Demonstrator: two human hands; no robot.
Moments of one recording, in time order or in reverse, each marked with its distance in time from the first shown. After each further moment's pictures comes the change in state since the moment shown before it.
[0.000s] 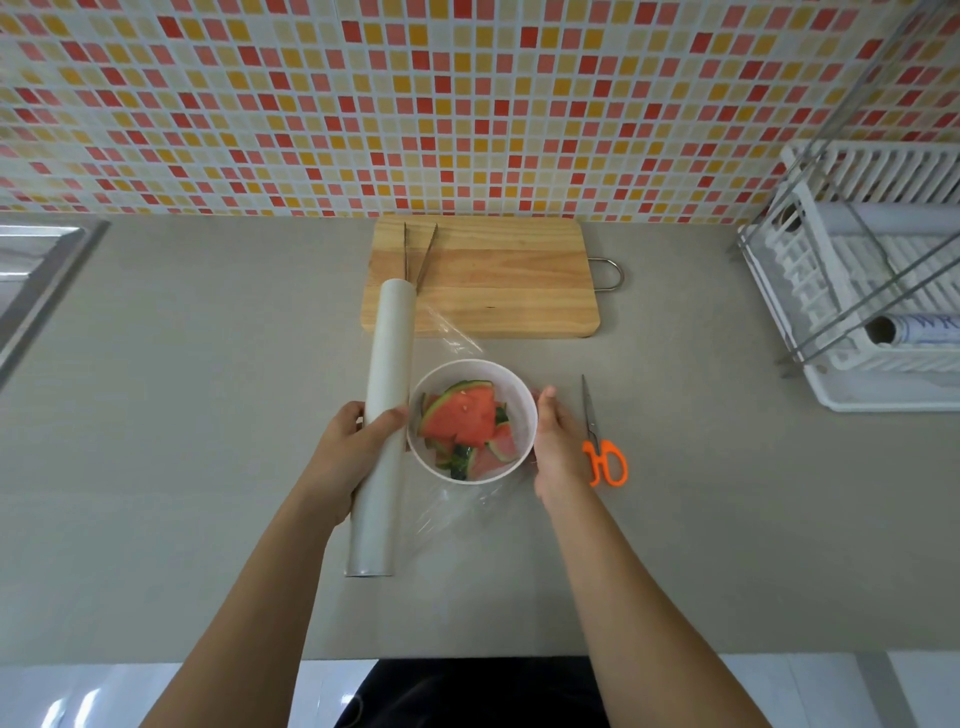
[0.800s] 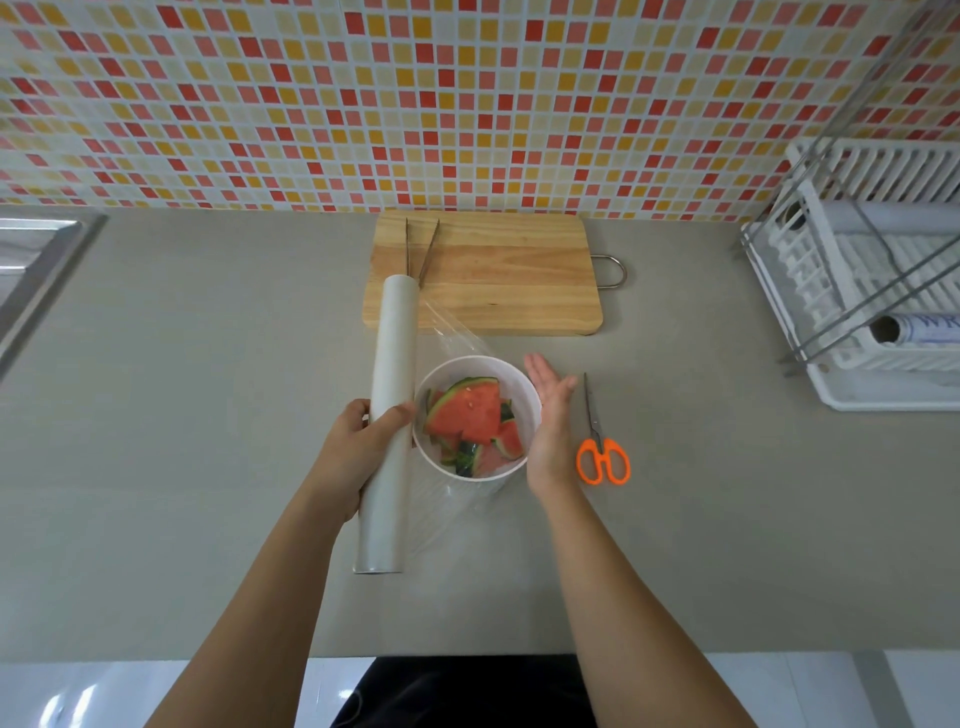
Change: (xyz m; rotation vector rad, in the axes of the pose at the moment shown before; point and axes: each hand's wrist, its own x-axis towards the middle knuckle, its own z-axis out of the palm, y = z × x) left_hand 0.003 -0.002 0.003 -0.033 -0.016 -0.016; right_hand -0.013 -0.006 0.006 0.084 -0.253 -0.355
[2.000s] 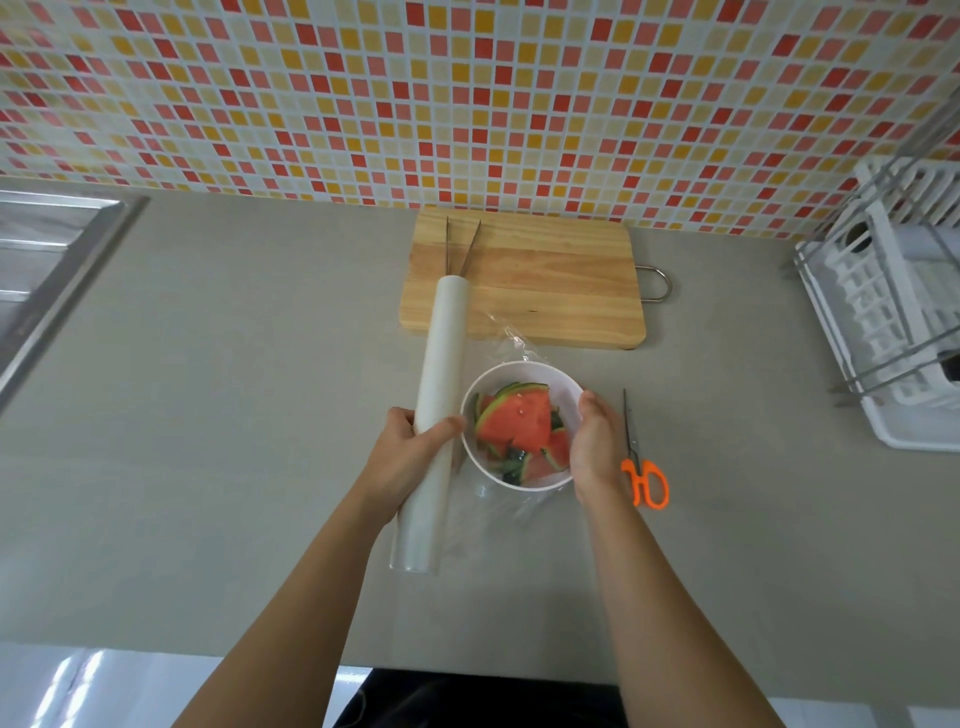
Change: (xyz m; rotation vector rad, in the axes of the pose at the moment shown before) left_hand 0.009 -0.006 0.005 0.054 -0.029 -0.017; right_hand 0.020 -0.005 0.002 -0.197 0.278 0.198
